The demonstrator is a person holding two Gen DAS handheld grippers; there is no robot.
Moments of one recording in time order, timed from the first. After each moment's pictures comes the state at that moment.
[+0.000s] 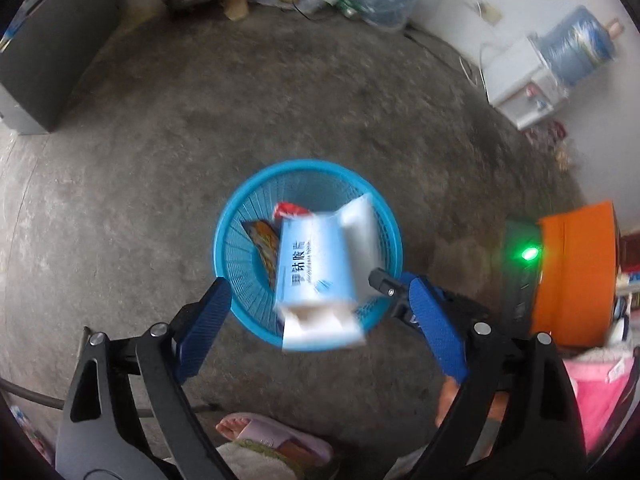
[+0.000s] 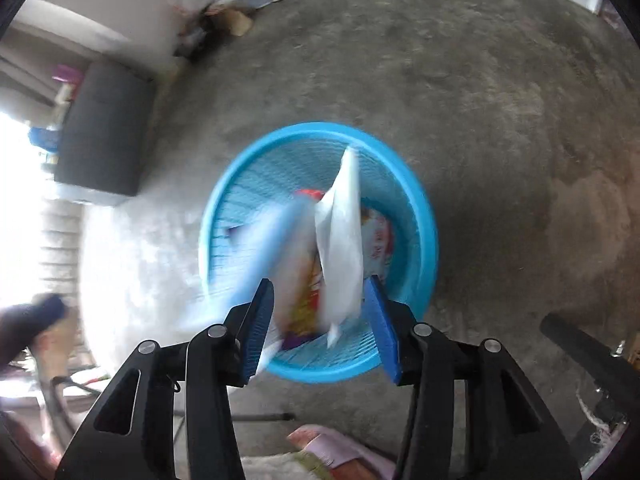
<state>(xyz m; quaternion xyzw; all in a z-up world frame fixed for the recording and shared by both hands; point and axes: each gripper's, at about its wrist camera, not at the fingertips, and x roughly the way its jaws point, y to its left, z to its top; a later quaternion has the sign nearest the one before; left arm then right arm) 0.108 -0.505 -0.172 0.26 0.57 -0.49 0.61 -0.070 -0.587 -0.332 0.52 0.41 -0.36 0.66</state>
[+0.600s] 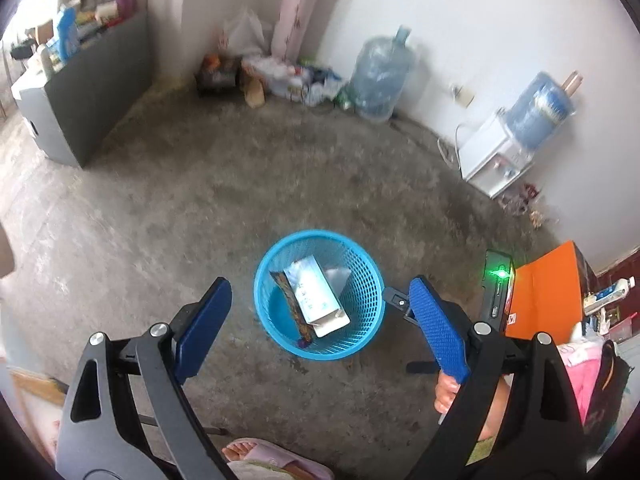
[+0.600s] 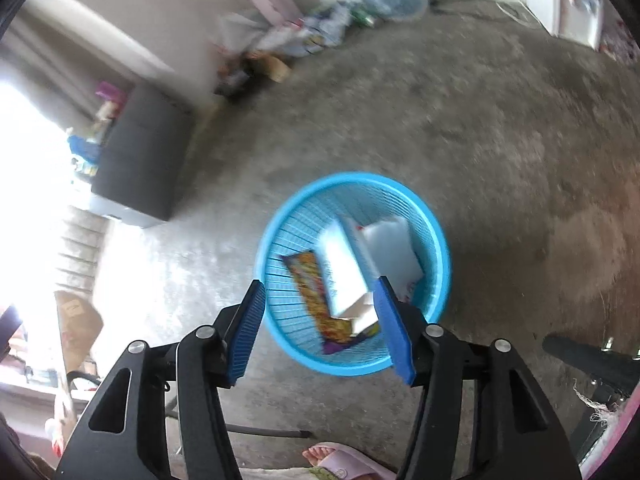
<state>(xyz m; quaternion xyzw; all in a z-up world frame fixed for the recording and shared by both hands) 0.137 -0.390 -0.040 0.16 0.46 -0.54 0.69 -0.073 -0.546 -0.240 0.48 0.33 -0.35 0.73</state>
